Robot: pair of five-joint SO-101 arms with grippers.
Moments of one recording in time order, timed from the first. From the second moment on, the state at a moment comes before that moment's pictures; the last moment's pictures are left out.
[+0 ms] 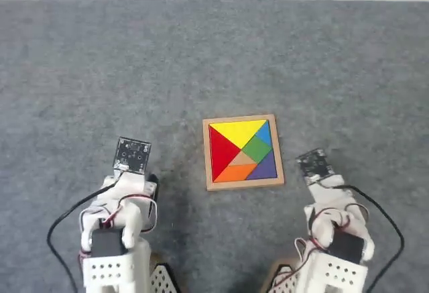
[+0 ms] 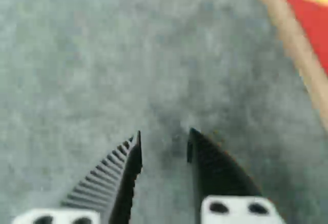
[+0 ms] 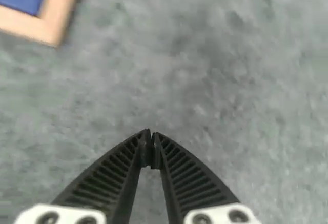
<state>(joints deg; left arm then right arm) -10.5 -102.9 96.9 71.3 -9.2 16.0 -103.6 95.4 75.3 40.2</state>
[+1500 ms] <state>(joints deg) -10.5 -102.9 96.9 72.0 -9.2 12.7 -102.7 95.5 73.5 11.5</state>
